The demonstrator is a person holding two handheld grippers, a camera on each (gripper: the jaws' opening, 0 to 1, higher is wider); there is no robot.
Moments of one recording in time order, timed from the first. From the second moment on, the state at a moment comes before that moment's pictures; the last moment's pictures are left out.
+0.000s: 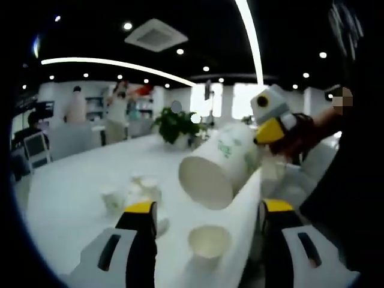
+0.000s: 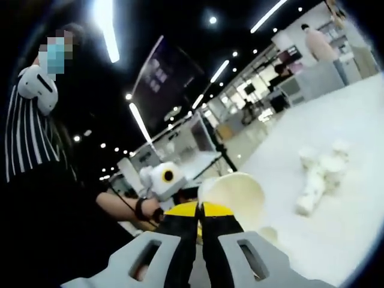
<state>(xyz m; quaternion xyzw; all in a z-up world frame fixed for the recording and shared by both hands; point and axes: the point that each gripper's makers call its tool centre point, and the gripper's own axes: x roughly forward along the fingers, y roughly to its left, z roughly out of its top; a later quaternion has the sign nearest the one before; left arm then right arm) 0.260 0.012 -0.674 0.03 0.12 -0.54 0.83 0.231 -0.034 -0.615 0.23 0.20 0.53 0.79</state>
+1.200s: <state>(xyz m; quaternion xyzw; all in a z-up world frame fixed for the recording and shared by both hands) 0.278 0.072 -0.692 0.04 0.14 -0.44 0.89 0.245 -0.028 -0.656 -0.11 0.30 0.54 0.78</state>
